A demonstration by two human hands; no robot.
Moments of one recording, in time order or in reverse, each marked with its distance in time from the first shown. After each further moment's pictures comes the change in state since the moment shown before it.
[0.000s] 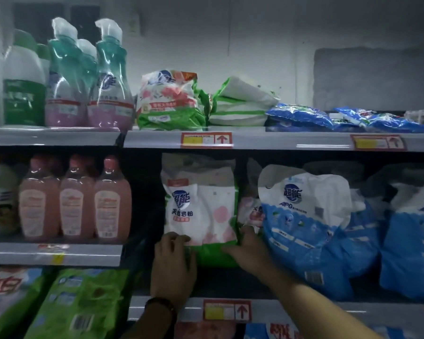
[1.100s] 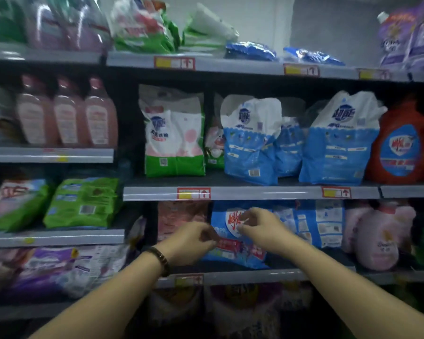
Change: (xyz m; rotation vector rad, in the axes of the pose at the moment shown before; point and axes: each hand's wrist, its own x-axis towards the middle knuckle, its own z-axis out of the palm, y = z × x) left_hand -0.199 0.097 -0.075 -0.292 -0.901 0.110; right_hand -0.259 0.090 -0.061 -0.369 -0.003 0.101
